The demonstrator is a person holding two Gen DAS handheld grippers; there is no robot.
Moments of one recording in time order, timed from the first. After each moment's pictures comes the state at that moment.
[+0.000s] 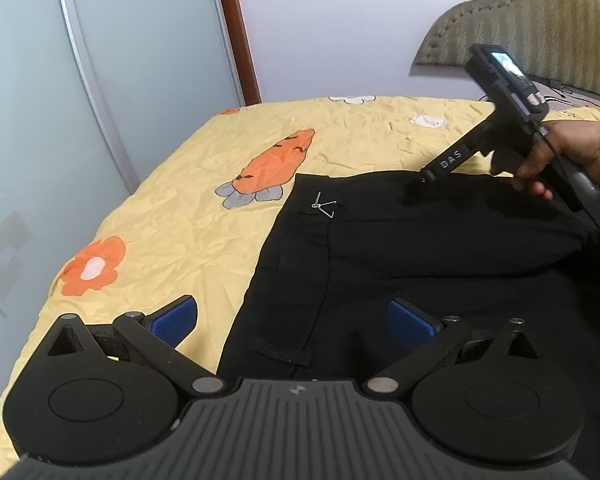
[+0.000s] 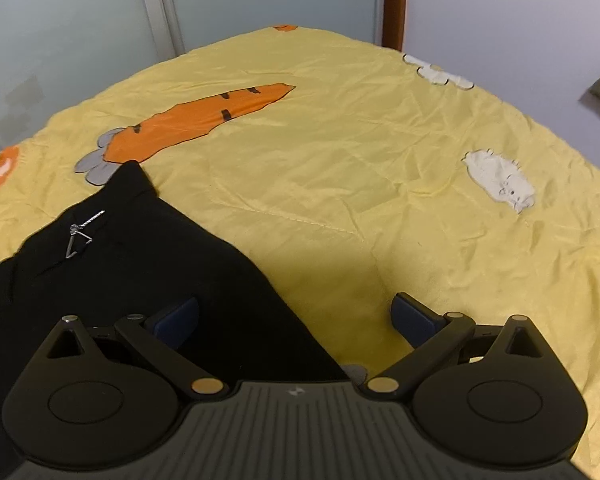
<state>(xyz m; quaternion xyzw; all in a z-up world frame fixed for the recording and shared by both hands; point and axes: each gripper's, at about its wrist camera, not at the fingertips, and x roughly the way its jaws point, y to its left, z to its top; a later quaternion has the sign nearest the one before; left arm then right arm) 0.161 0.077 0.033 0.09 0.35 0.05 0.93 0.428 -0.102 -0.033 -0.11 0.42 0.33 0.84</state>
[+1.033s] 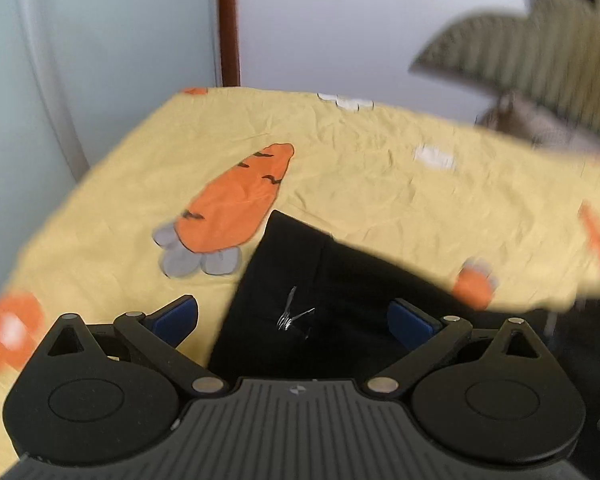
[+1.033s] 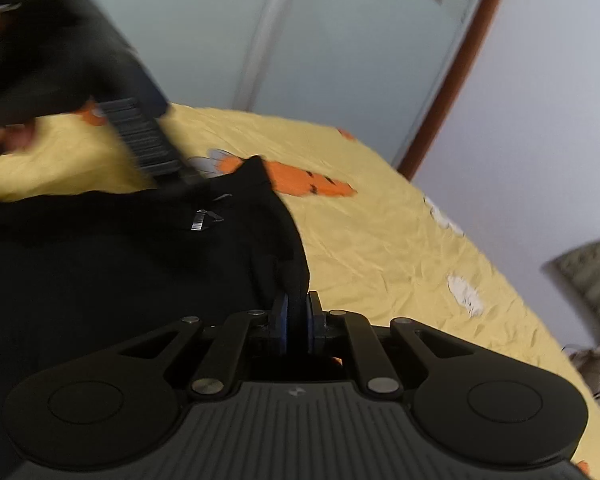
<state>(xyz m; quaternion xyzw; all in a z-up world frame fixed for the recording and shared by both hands) 0.301 0.096 0.053 -0.04 0.40 0.01 0.92 0.240 -0.086 0.002 -0.31 0.19 0.34 0.87</state>
